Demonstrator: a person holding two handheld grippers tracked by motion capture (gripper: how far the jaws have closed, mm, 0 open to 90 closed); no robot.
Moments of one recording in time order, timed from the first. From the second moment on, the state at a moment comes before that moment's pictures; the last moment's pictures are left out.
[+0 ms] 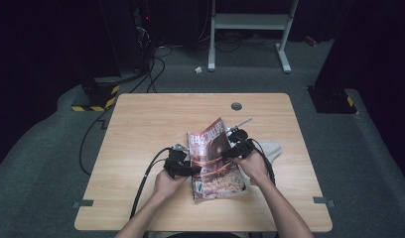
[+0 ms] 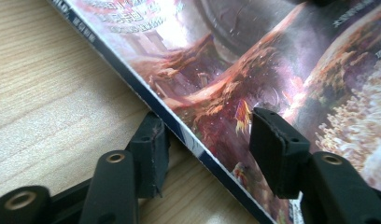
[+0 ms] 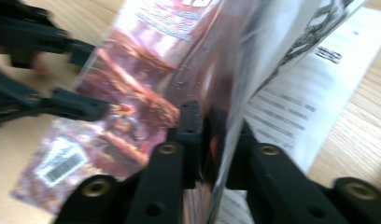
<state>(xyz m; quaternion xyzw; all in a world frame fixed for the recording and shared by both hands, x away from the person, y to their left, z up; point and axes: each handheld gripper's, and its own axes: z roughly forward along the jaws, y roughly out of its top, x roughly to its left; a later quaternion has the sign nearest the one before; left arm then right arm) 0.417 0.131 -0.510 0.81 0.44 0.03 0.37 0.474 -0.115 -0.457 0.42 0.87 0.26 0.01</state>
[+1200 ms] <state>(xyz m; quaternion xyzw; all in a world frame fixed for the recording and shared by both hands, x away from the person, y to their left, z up) 0.415 0.122 -0.508 0.82 0.44 0.02 0.36 0.451 -0.151 -0.491 0.46 0.86 0.20 0.07</state>
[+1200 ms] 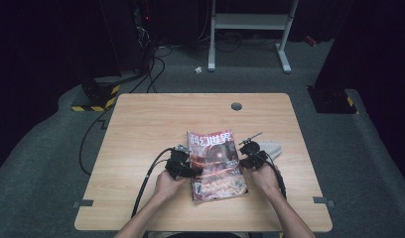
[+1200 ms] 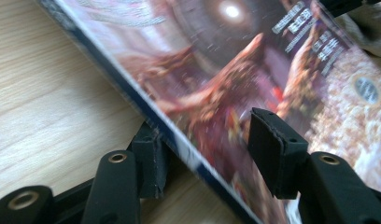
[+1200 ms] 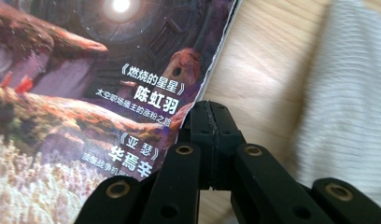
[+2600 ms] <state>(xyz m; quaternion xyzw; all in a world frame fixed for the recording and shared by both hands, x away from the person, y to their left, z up) 0.427 0.115 -0.482 0.84 0.45 0.02 0.31 0.421 -0.171 -0.519 0.45 0.81 0.32 0.19</state>
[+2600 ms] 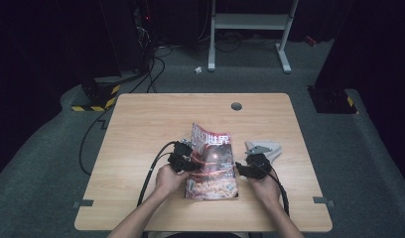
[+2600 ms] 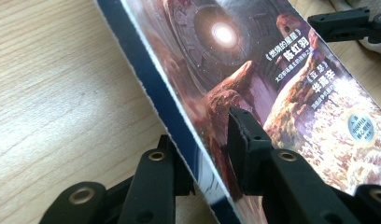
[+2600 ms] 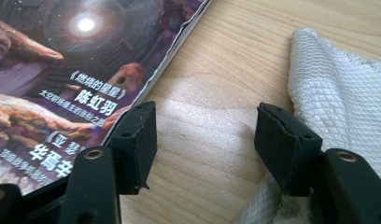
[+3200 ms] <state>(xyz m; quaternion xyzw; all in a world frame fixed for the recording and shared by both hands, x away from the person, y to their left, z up) 0.447 0.120 -0.466 0.85 0.43 0.01 0.30 0.416 -0.172 -0.523 0.44 0.80 0.34 0.20</state>
